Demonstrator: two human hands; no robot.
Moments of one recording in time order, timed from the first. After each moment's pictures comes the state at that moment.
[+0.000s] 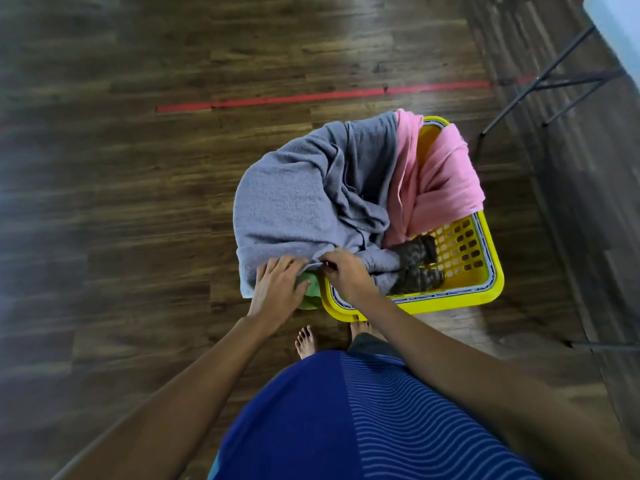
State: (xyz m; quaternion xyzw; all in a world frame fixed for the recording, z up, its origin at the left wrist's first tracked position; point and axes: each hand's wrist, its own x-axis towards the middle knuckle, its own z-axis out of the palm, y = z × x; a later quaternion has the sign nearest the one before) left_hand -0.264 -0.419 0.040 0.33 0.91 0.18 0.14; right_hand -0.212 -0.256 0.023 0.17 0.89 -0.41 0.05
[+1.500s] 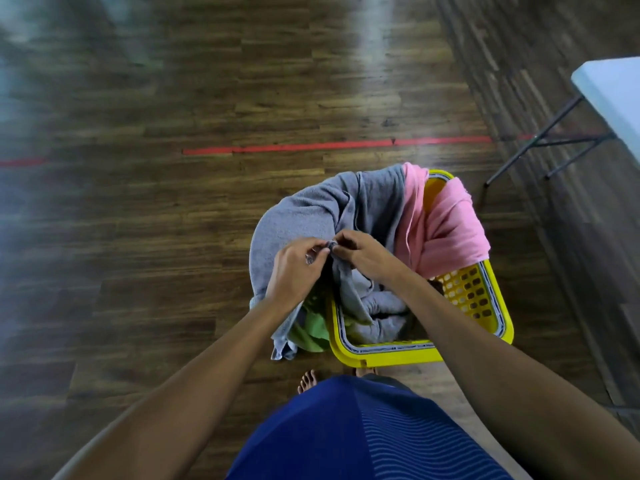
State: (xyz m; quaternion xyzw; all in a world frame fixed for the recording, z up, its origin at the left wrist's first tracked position) left_hand -0.327 -0.360 0.102 0.27 0.86 0.43 0.03; right_hand -0.286 -0.192 0.093 0.11 0.83 -0.53 0.09
